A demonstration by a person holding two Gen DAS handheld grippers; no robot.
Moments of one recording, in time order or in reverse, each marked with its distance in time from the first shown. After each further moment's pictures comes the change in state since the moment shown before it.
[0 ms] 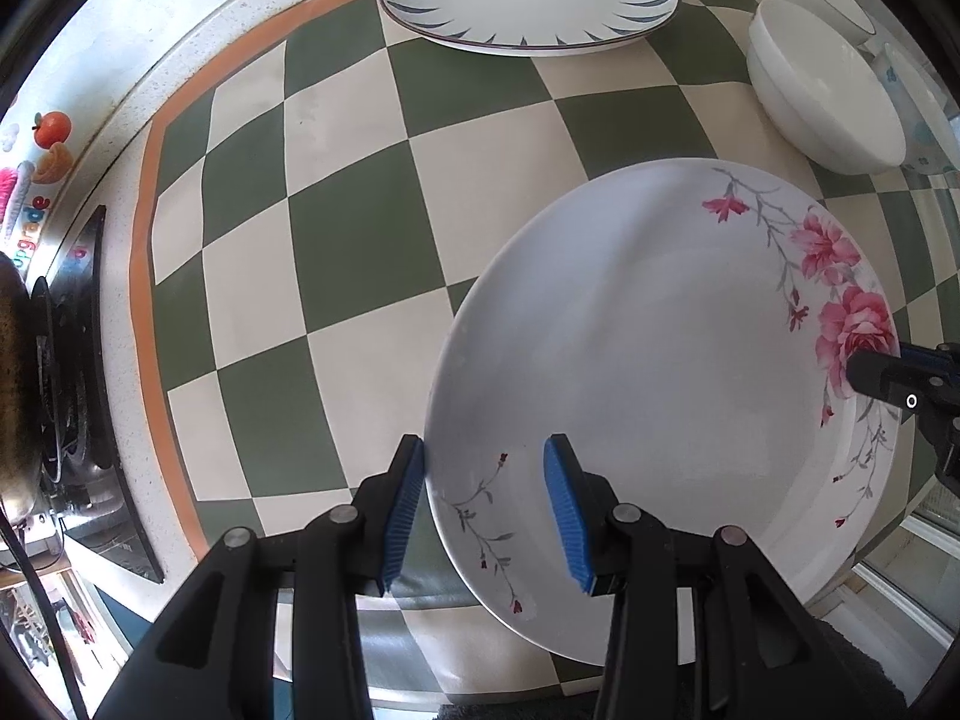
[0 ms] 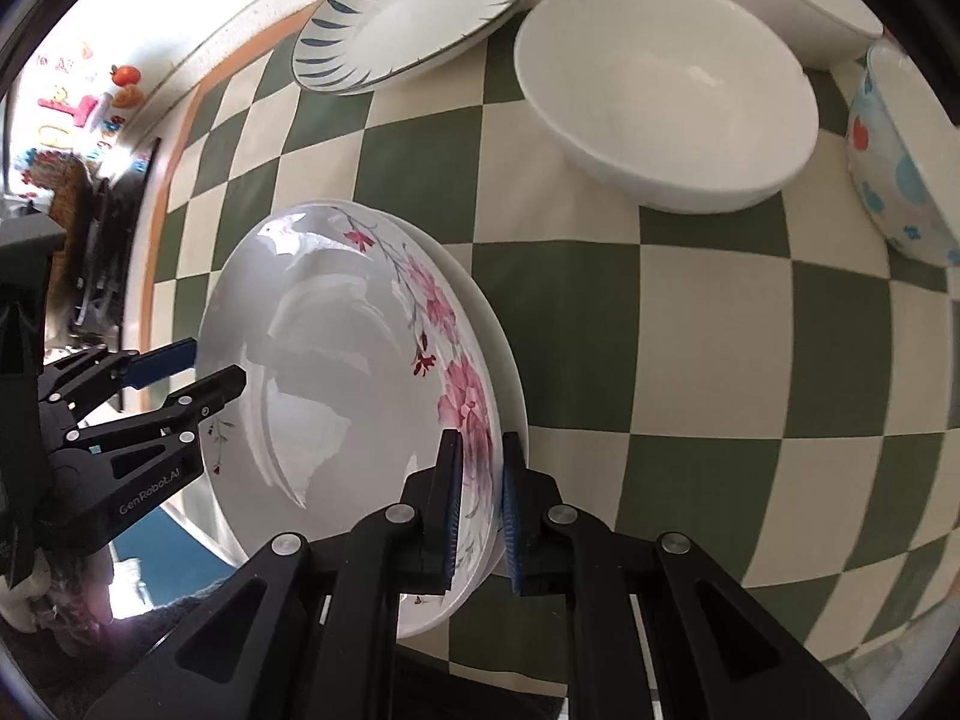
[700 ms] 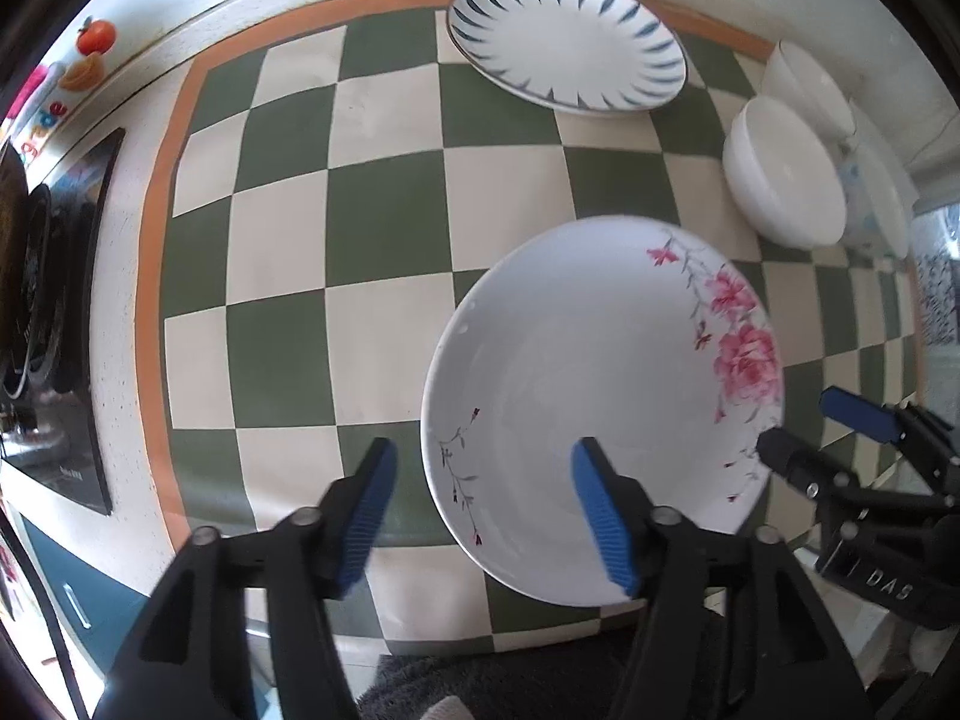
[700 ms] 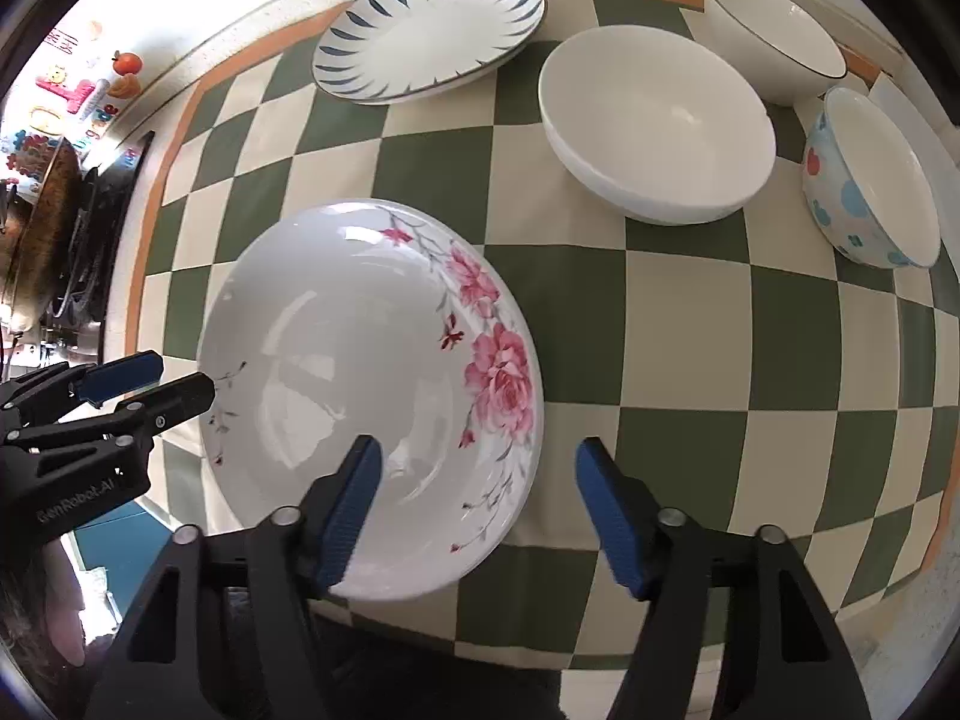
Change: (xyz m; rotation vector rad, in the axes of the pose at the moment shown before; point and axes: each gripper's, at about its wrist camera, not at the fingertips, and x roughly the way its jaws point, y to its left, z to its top) left arm -0.064 0.045 -0.043 -0.173 -0.030 -0.185; right arm -0.023 0.028 -0.021 -0.011 -0.050 -0.083
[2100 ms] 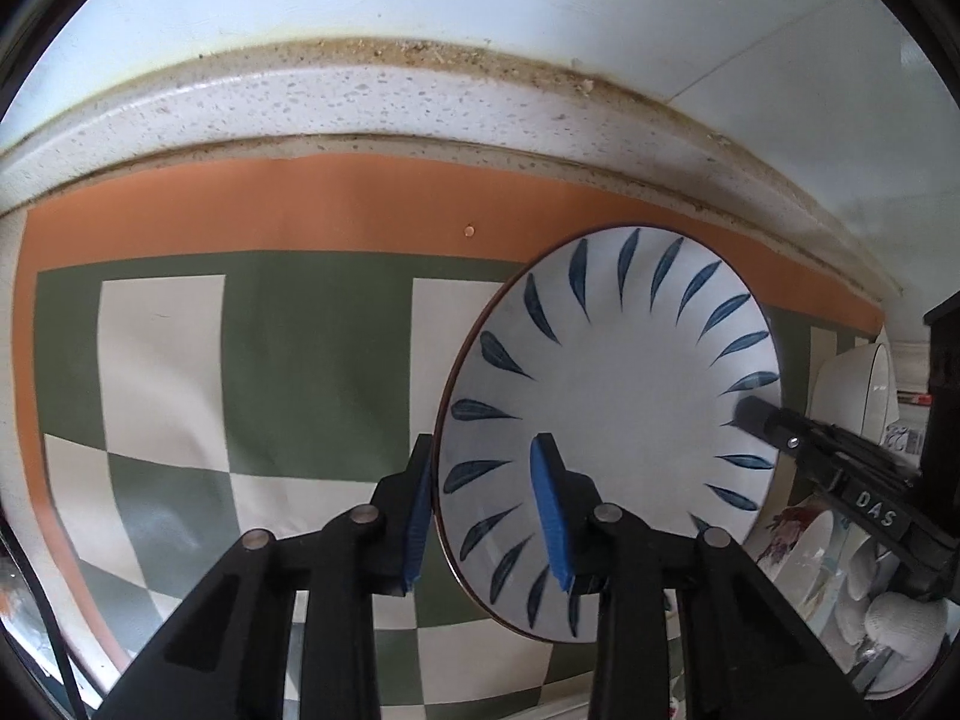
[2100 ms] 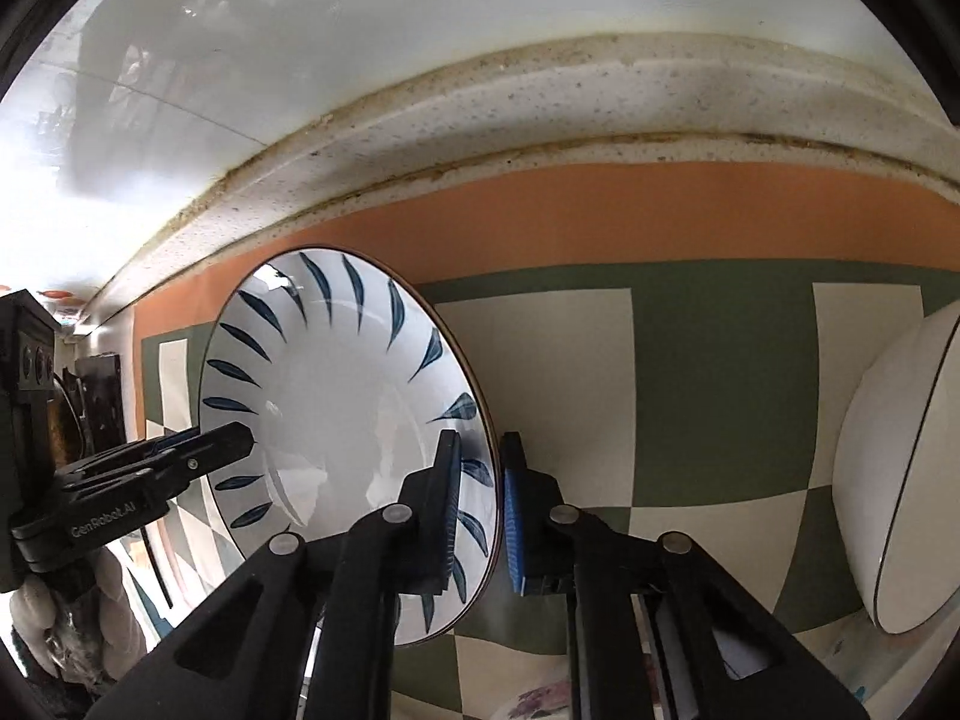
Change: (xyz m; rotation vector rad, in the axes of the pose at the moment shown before) left arm 0.079 0.040 0.265 -0.117 0.039 -0.197; right arm 0.060 -0.072 0.284 0.101 0.003 0.152
